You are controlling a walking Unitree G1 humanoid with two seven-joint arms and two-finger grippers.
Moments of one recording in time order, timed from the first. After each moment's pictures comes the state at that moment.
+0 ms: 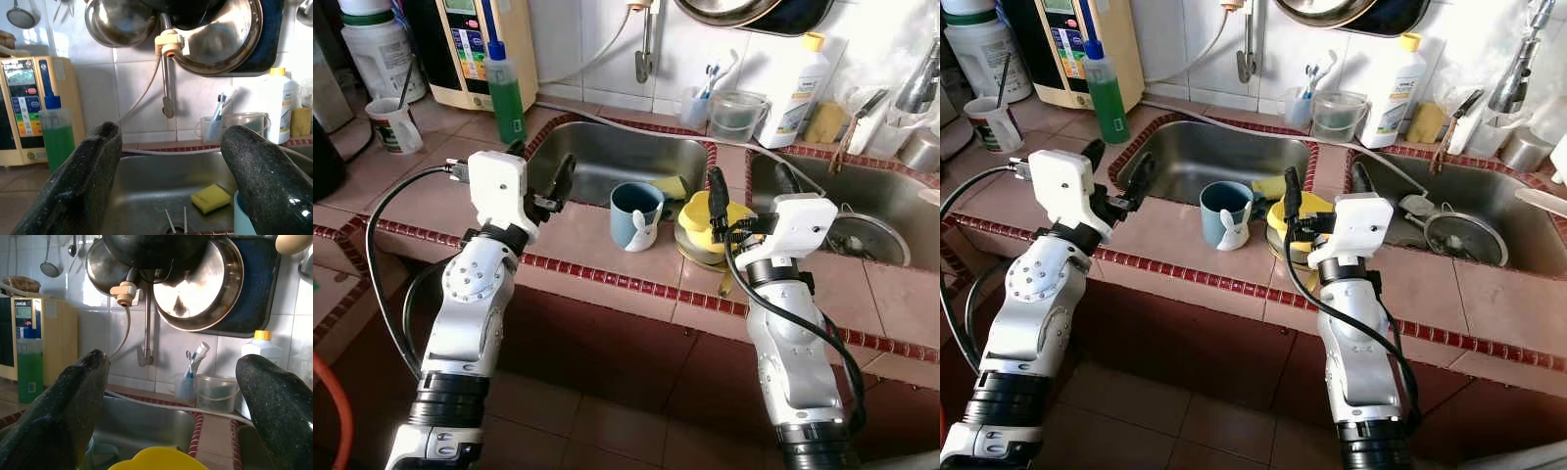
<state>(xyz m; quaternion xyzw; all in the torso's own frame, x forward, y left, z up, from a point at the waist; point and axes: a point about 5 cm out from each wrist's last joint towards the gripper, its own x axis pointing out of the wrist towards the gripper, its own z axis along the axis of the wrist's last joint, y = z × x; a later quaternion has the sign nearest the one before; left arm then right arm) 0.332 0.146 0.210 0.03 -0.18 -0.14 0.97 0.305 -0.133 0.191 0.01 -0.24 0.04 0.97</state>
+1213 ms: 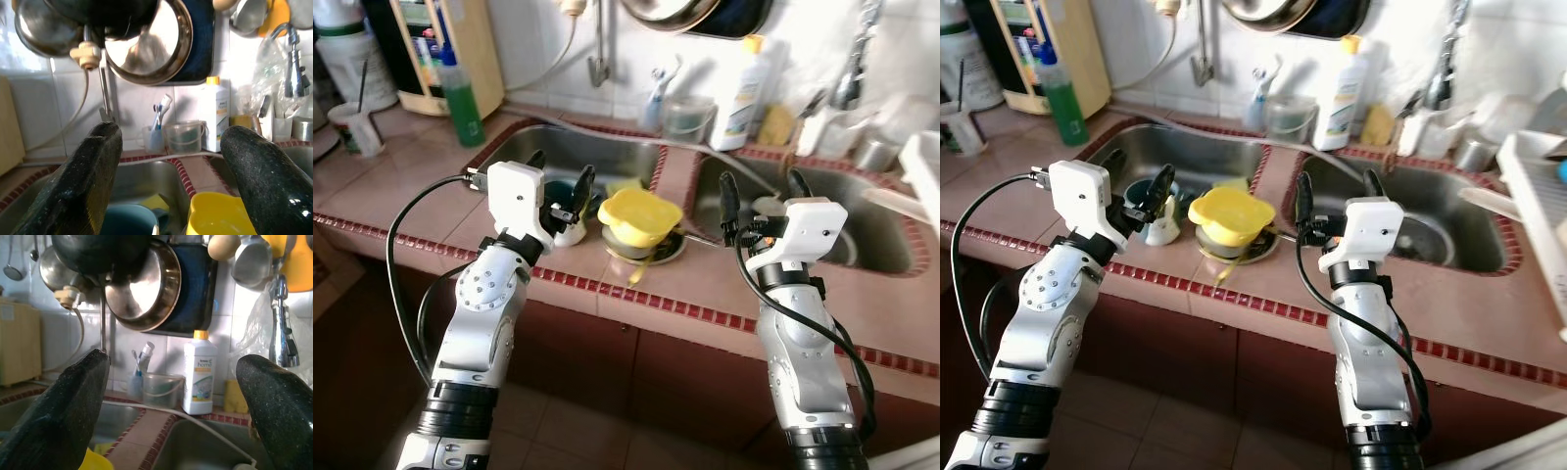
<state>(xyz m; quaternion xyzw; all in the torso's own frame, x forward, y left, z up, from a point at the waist) 0.326 0.132 0.205 0.03 -0.18 -0.18 0.97 0.305 -0.140 0.186 0.01 -0.22 0.03 0.97</state>
